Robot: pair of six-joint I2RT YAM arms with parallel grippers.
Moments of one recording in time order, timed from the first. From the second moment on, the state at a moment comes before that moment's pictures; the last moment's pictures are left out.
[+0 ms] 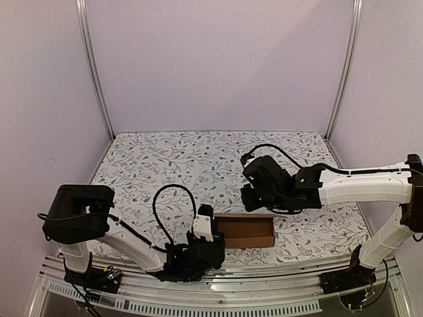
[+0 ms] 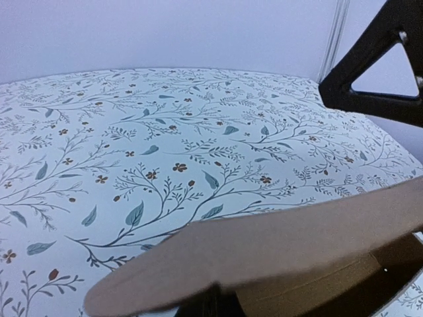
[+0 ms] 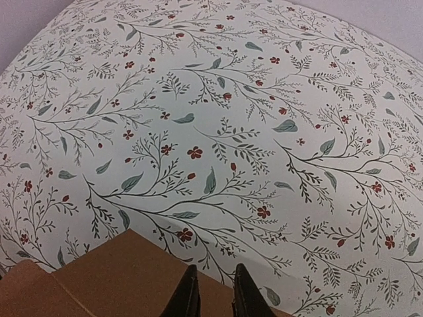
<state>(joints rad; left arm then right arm) -1.48 1.96 0.79 0.62 -1.14 -0.64 1.08 1.54 1.07 -0.37 0.47 0.52</state>
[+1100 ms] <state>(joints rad) -1.48 2.05 0.80 0.74 -1.07 -0.57 1.16 1.60 0.83 -0.21 0.57 0.78</state>
